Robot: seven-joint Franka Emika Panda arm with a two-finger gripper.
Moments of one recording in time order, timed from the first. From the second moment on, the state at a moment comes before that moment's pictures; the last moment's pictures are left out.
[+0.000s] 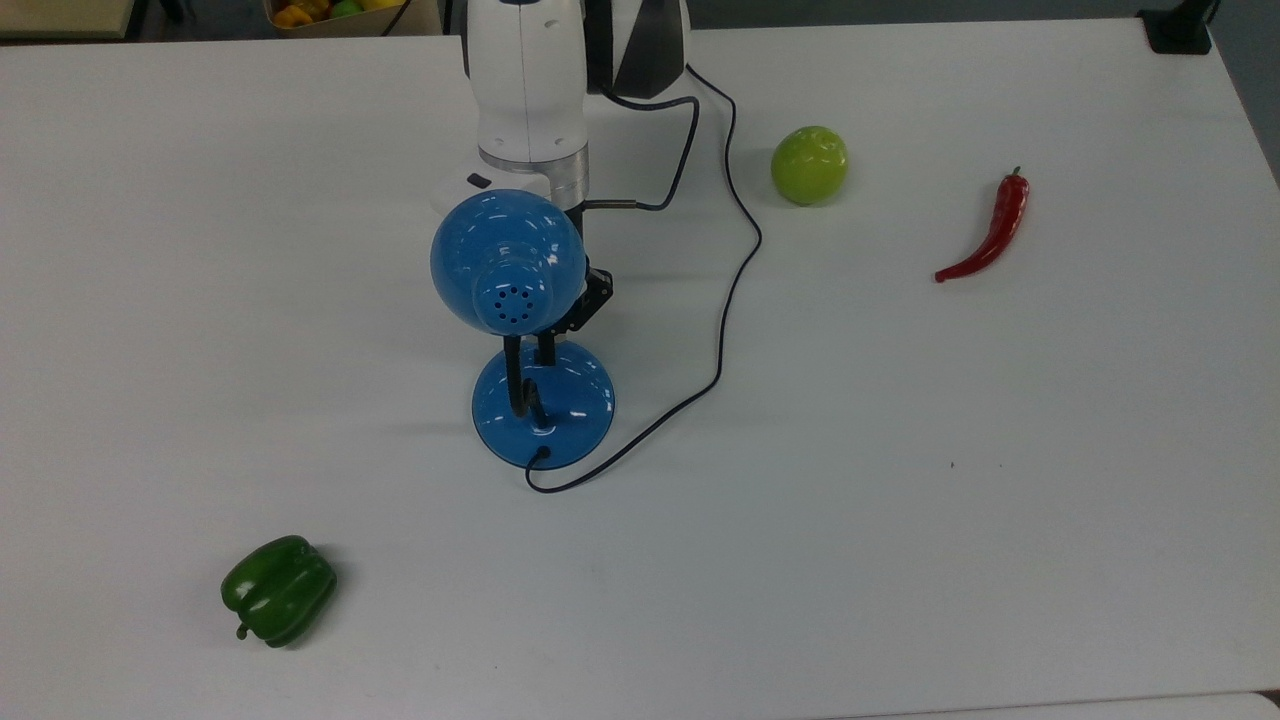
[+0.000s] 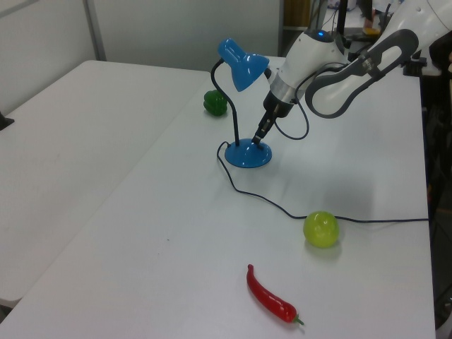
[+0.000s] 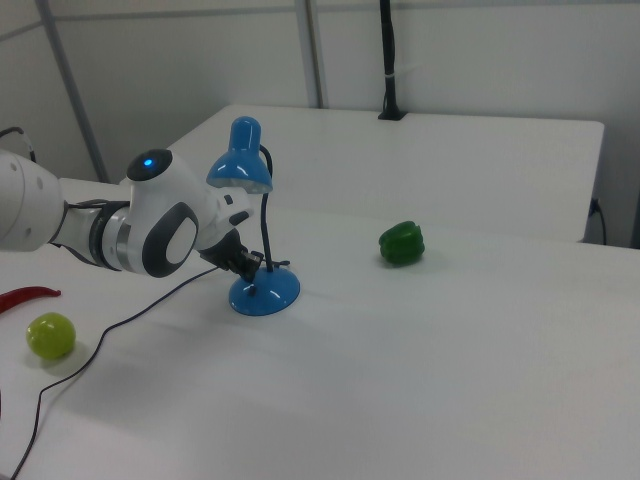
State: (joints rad) arm 0.13 0.35 -0.04 -1.99 -0.01 2.80 -0.02
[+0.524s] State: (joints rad) arm 0.13 0.35 -0.05 -1.99 -0.01 2.80 -0.02
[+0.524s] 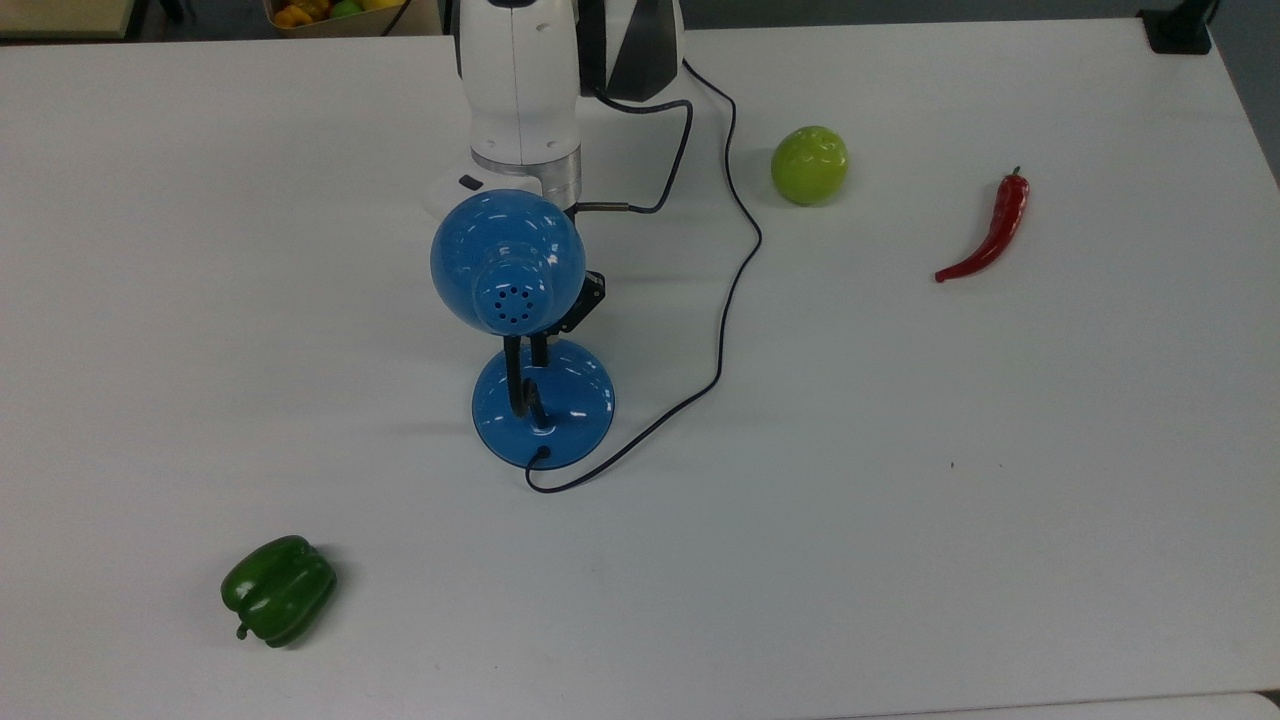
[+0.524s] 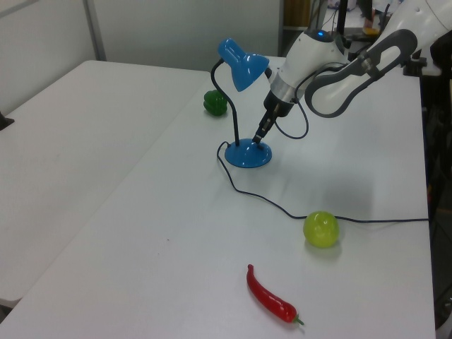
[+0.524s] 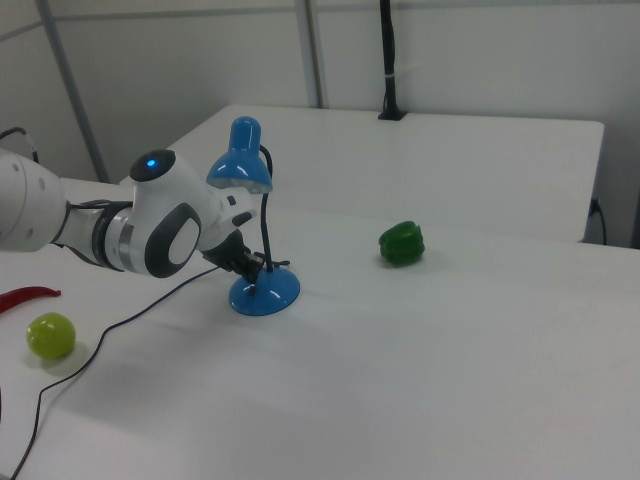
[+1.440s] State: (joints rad) arm 0.13 0.35 -0.05 -1.99 -0.03 2.78 -0.02
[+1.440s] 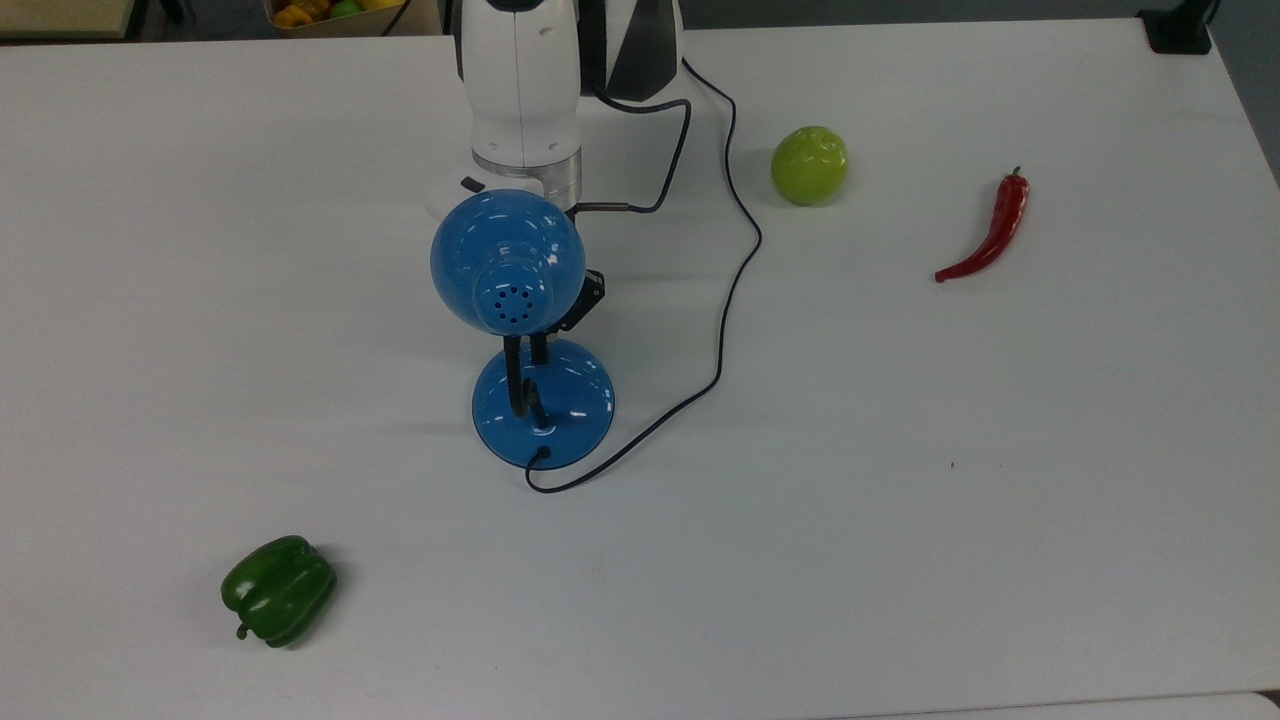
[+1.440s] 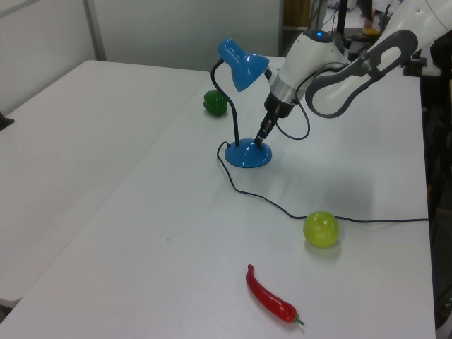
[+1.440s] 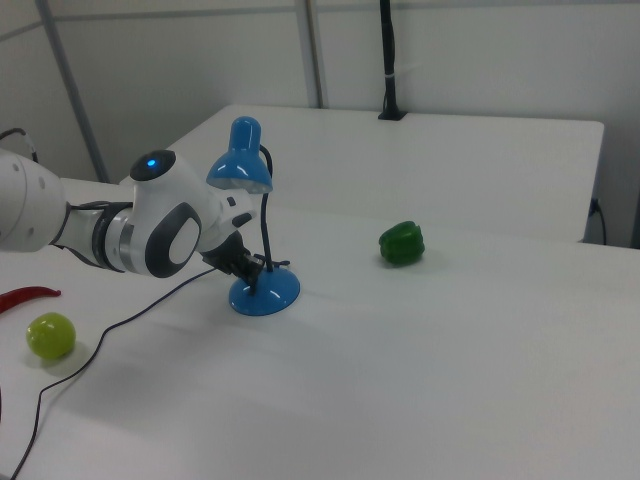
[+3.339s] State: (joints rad) arm 0.13 0.35 -0.05 -1.99 -0.04 2.78 -0.02
